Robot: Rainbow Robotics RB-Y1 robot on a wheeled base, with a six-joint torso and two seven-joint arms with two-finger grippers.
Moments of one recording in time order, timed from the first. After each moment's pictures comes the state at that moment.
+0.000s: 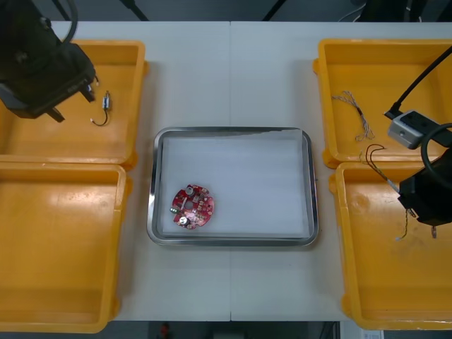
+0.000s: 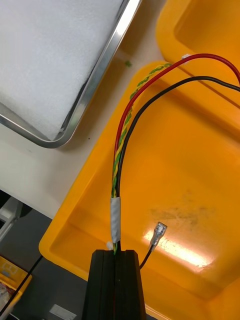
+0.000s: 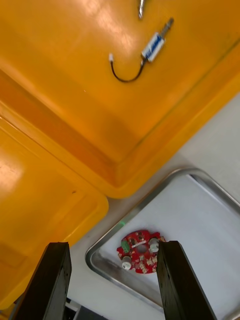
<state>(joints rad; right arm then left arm) -0.38 -1.01 -0.01 -2.36 -1.24 1.92 1.24 -0.97 1.03 -0.38 -1.87 1.14 1.87 -0.03</state>
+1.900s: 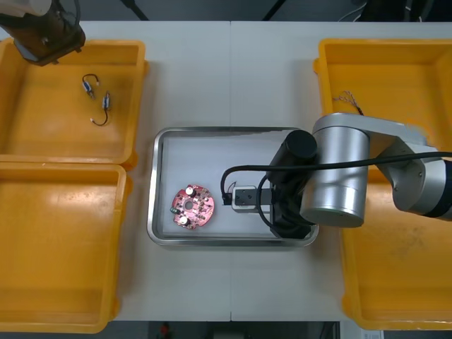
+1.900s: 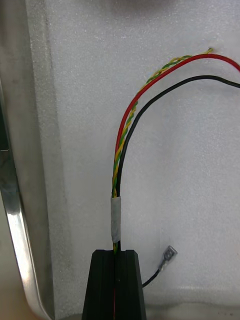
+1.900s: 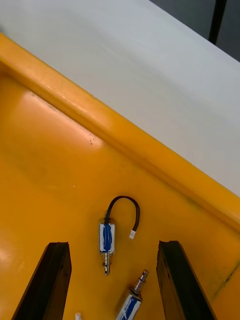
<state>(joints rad) -0.90 -0.79 1.06 -2.00 -0.82 1.45 1.76 -1.24 0.74 -0.51 -0.73 0.70 1.15 -0.76</state>
